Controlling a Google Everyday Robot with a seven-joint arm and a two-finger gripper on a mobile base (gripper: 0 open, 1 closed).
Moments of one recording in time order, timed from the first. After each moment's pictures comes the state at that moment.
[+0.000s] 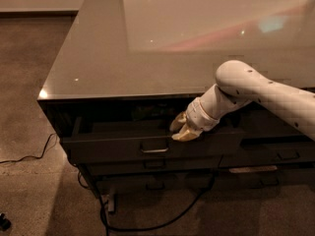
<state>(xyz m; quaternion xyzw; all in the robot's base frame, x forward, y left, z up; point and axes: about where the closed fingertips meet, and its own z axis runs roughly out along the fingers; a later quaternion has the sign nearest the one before) 0.546 -0.080 0.672 -0.72 0.63 0.20 0.22</state>
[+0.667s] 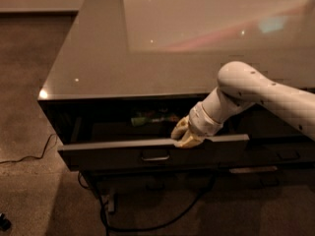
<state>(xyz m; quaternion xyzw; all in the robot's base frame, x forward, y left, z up) 0.515 -0.083 0.674 -0.74 0.61 0.22 0.19</state>
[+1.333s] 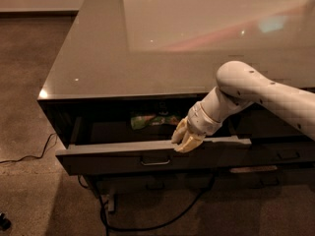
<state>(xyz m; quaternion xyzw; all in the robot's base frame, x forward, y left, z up) 0.515 -0.083 0.676 -0.74 0.61 0.22 0.19</state>
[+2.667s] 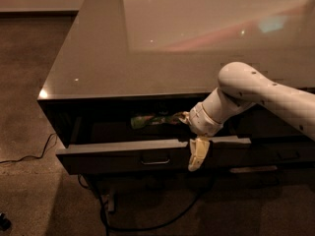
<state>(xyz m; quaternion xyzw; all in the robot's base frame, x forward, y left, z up) 0.514 -0.082 0.676 -0.74 0.61 0.23 0.20</state>
